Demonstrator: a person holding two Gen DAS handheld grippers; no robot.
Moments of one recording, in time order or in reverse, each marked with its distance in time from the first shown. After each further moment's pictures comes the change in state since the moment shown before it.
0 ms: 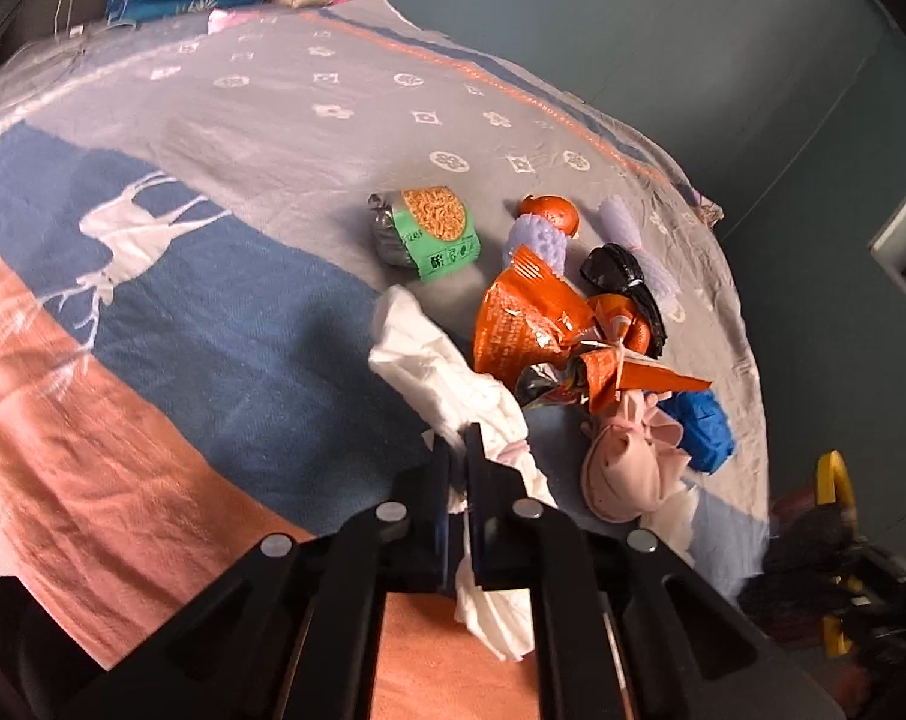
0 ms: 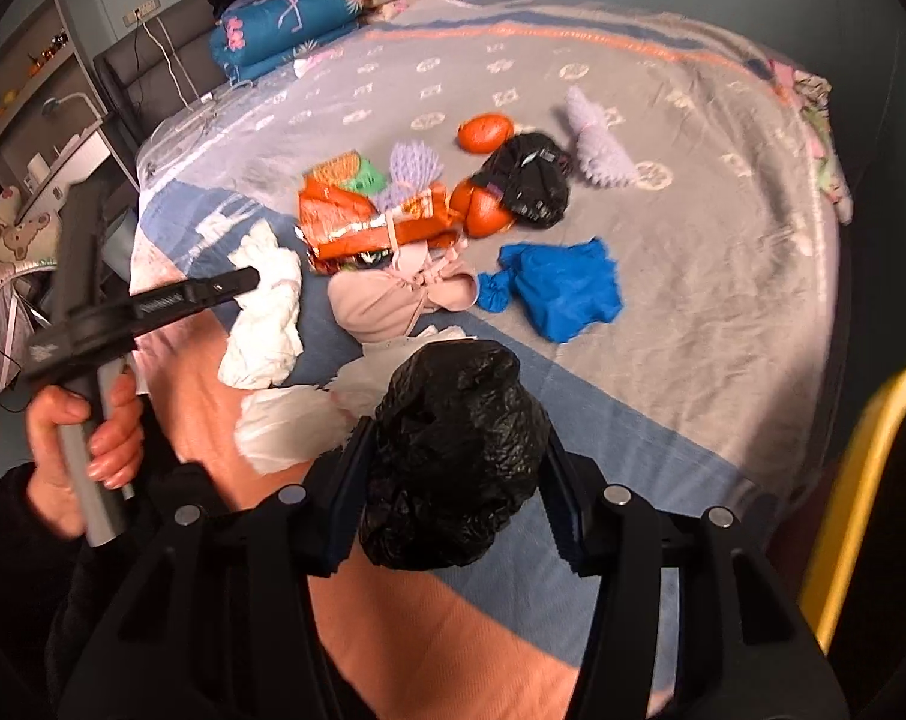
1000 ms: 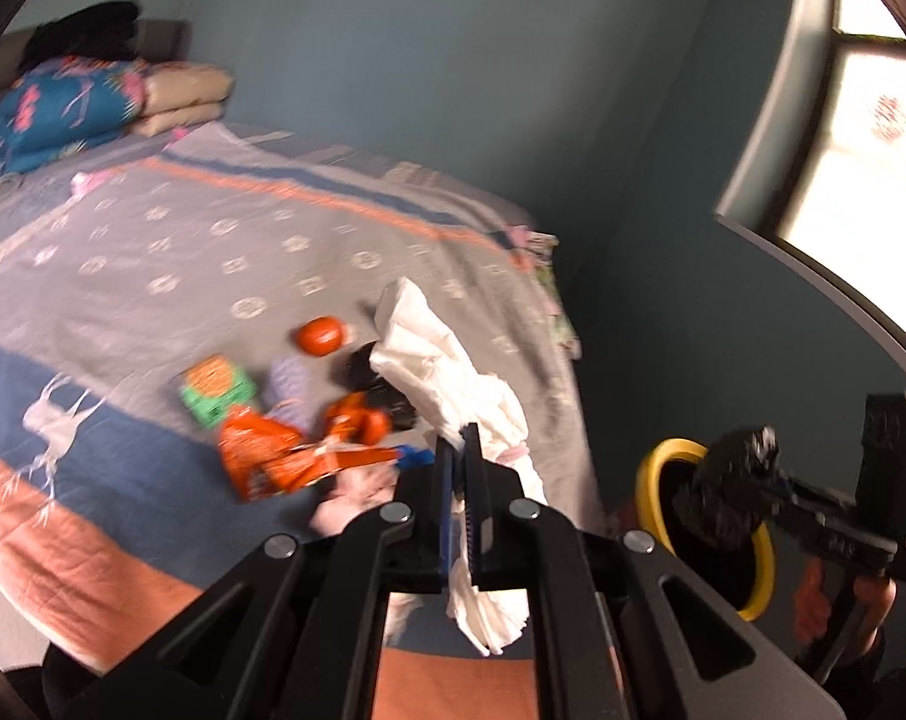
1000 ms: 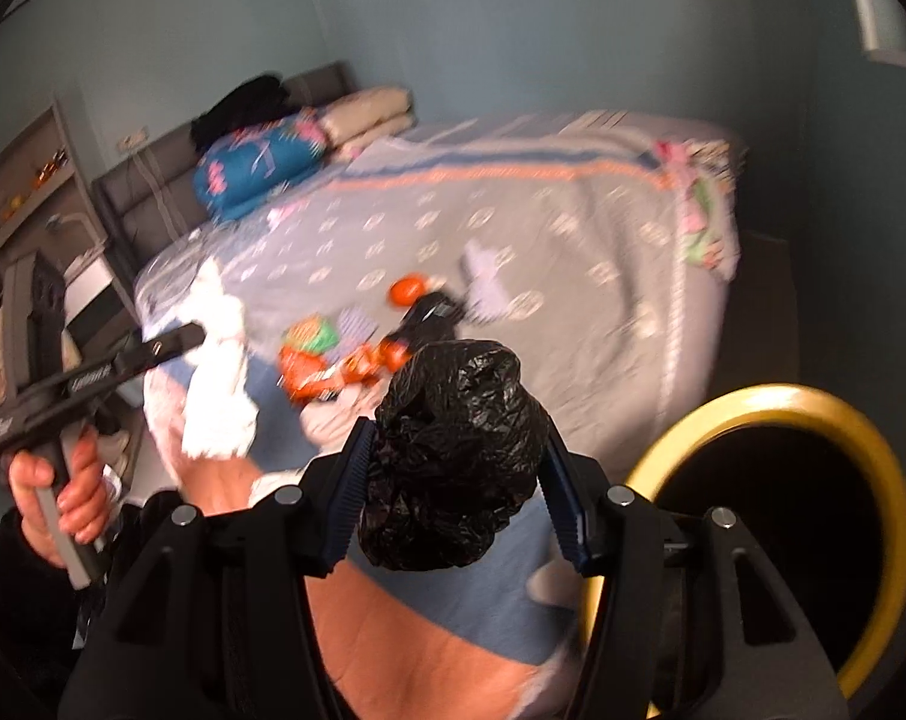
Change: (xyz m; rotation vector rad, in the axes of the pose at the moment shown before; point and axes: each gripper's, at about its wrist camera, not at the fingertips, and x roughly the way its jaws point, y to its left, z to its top) left arm -0.114 -0.147 0.006 0.280 -0.174 -0.219; right arm -0.150 -0.083 -0.017 0.126 -0.326 -0.035
